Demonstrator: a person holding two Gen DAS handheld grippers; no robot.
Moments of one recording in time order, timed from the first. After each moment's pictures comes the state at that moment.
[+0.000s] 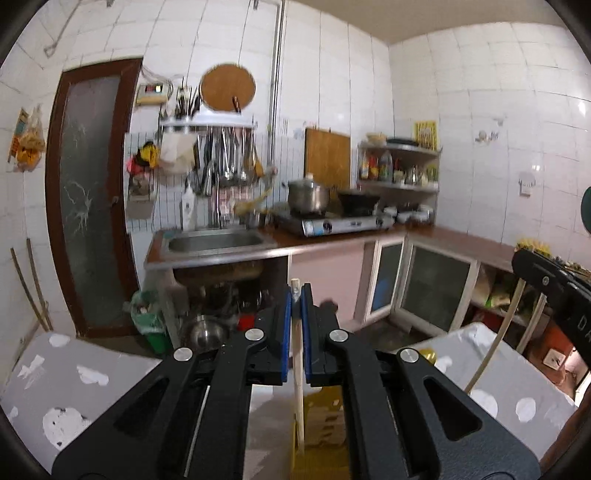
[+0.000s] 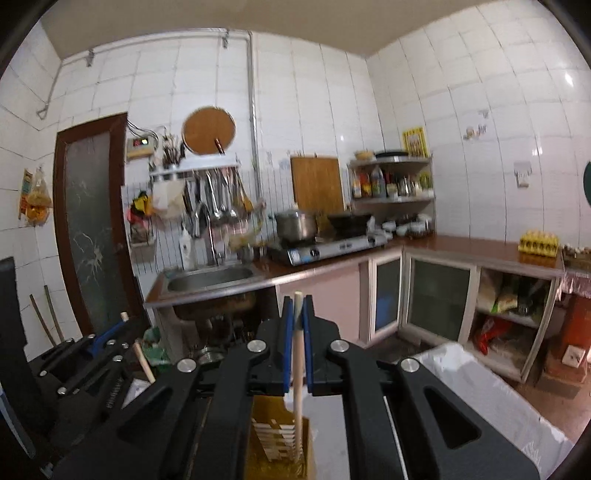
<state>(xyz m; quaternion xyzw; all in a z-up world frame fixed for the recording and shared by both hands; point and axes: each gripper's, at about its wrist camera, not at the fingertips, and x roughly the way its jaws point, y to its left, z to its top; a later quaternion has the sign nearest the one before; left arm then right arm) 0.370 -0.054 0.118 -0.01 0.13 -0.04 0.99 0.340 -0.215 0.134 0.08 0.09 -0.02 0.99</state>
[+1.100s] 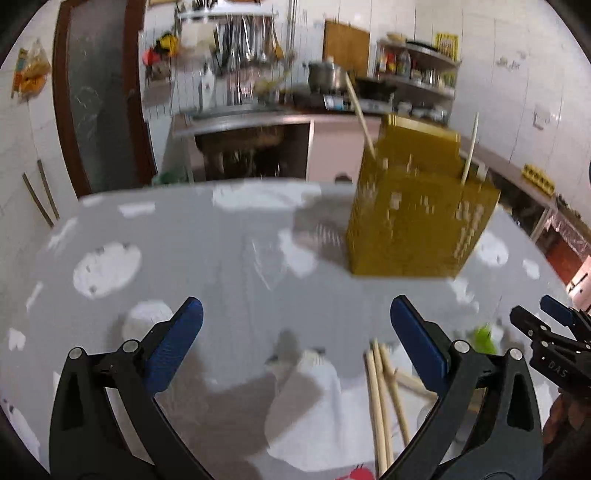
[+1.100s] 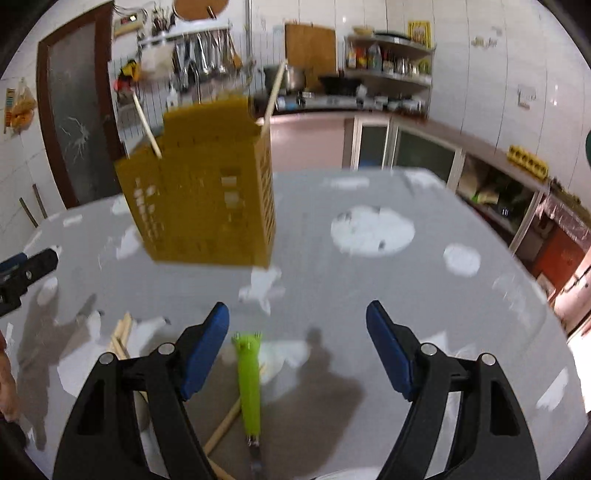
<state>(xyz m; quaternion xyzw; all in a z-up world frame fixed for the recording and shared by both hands) 0.259 0.017 0.002 -0.02 0.35 -0.02 0.94 0.241 -0.224 -0.037 0.04 0.36 -0.03 0.93</state>
